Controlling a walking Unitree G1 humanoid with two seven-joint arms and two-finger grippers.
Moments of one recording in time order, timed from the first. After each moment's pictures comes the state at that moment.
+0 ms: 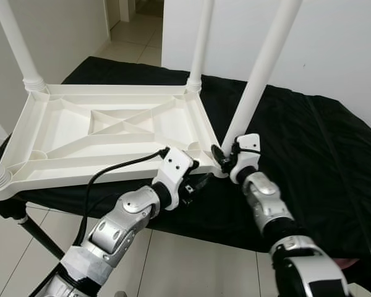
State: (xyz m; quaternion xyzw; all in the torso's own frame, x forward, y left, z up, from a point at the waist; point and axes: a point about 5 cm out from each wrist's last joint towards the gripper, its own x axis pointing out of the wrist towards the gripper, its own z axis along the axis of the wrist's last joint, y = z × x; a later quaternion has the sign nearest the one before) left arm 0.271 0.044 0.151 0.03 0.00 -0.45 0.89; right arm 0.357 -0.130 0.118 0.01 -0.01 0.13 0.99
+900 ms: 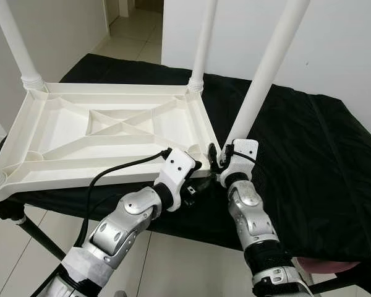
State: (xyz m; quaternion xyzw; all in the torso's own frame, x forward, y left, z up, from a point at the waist) left arm 0.269 0.042 0.152 0.03 0.00 -0.45 0.89; right arm 0.327 -0.114 0.132 0.05 -0.05 0.05 1.00
